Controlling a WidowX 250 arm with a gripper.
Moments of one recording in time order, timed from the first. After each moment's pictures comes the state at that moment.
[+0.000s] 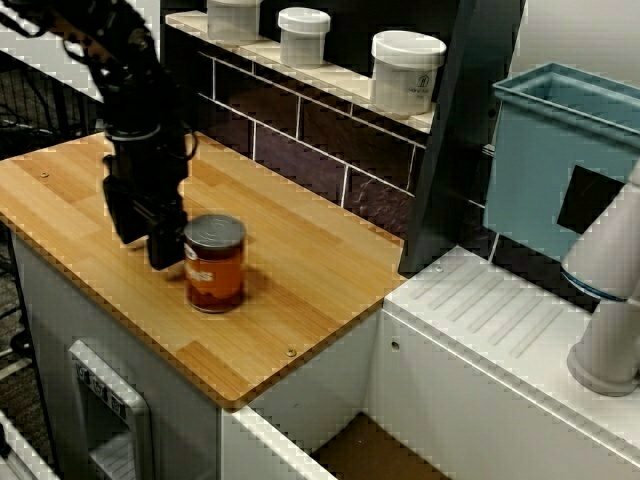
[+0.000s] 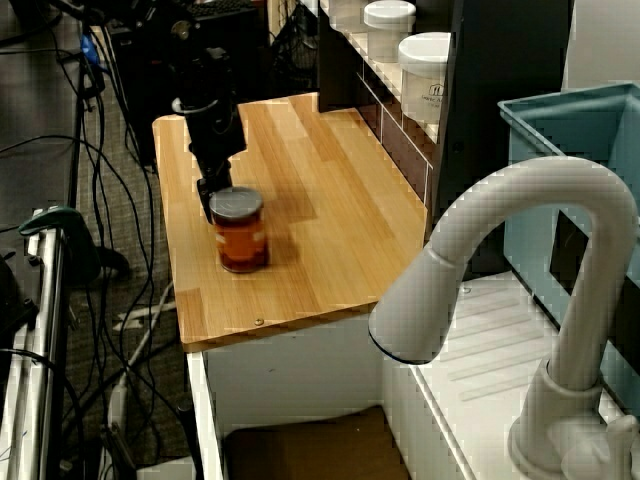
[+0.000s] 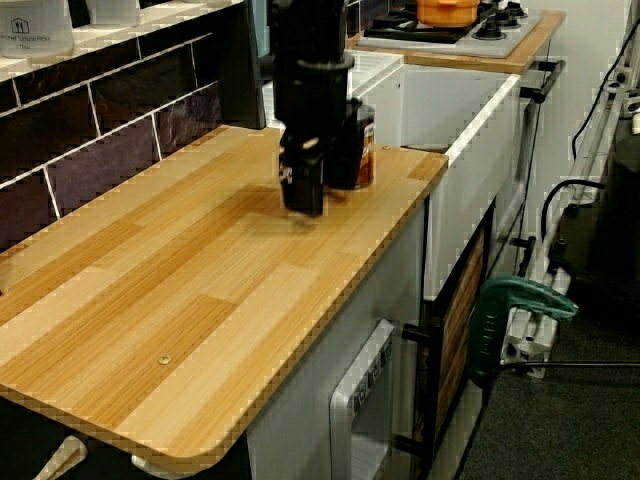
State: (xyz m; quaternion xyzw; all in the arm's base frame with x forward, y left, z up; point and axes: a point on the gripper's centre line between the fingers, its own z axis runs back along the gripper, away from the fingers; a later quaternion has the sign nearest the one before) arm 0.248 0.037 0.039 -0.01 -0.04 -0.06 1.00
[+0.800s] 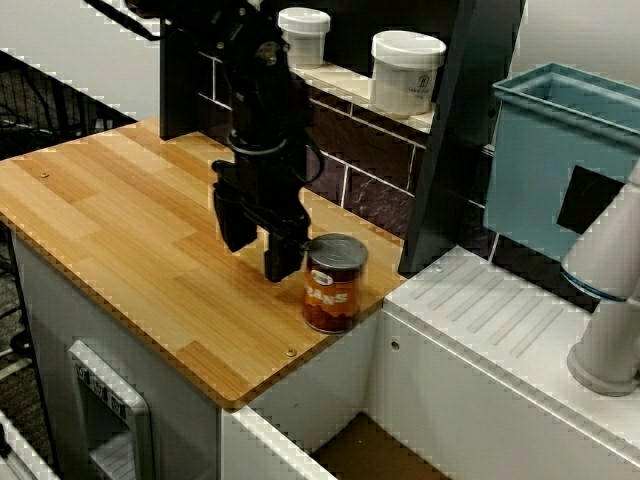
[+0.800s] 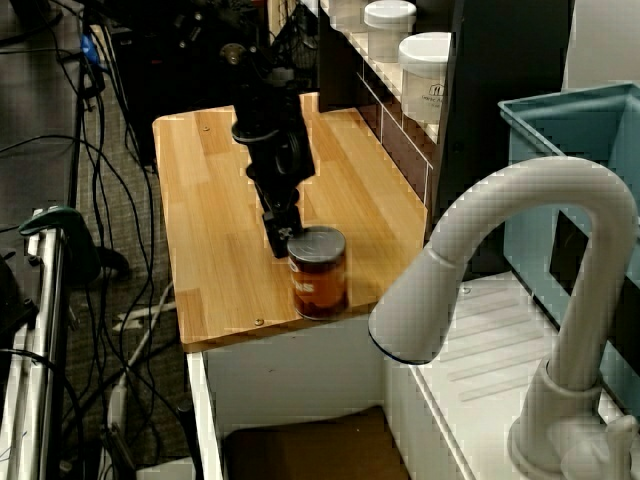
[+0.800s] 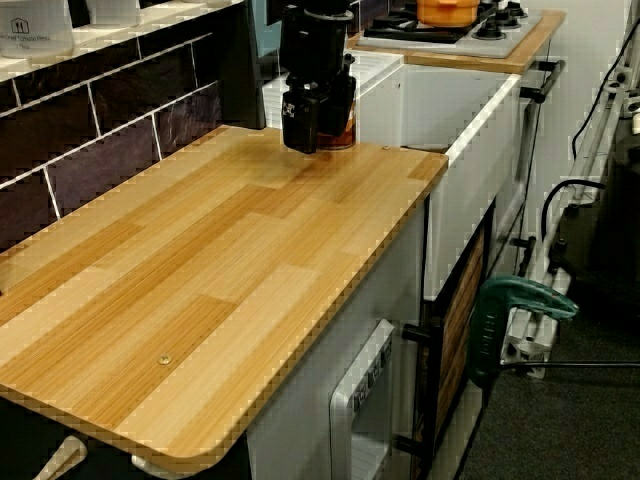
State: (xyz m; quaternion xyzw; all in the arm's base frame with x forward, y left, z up) arm 0.291 -0.038 0.047 0.02 -0.07 -0.04 1.00
